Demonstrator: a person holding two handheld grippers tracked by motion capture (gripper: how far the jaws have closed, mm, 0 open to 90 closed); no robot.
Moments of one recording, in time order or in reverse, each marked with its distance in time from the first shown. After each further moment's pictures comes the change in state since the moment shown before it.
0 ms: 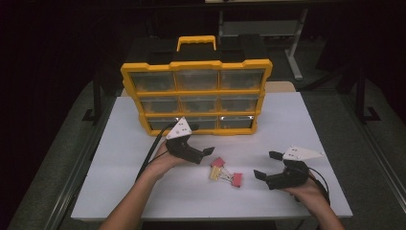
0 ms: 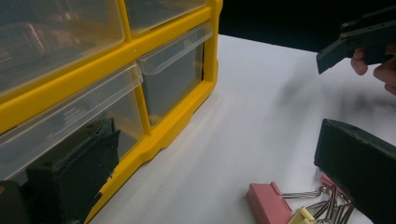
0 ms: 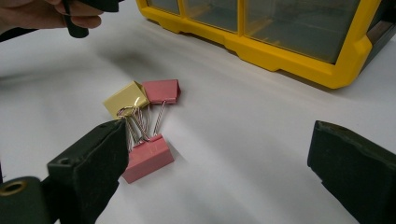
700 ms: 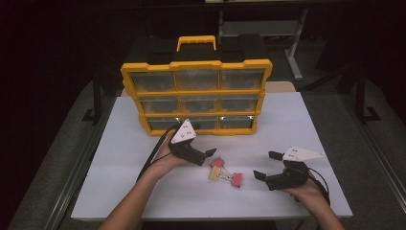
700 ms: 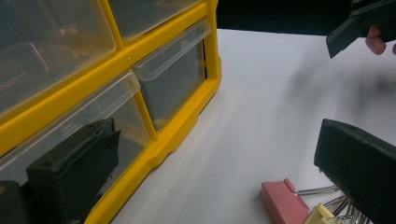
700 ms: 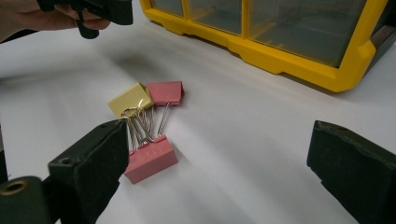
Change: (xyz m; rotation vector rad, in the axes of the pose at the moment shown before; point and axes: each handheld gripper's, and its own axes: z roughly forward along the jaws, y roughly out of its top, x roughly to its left) left arm -0.006 0.001 0.005 0.008 0.038 0.115; right arm 0.002 0.001 -0.001 -0.008 0.001 -0.010
